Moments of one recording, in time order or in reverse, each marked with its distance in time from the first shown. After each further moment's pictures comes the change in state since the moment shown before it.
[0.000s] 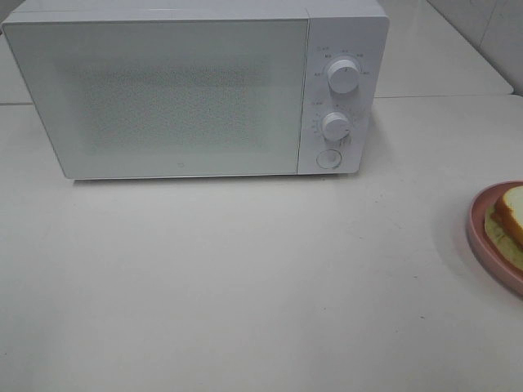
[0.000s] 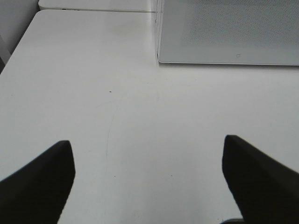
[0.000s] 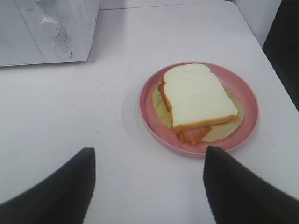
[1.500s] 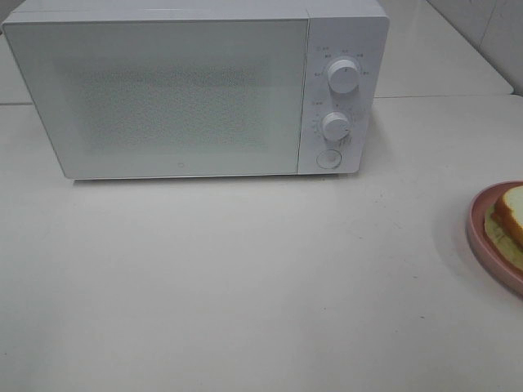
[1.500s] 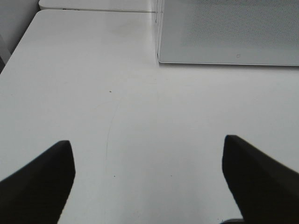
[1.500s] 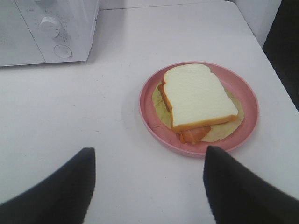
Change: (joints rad) left arm 0.000 0.000 0.000 0.000 0.000 -0.003; right arm 0.000 0.000 0.000 0.000 0.000 0.000
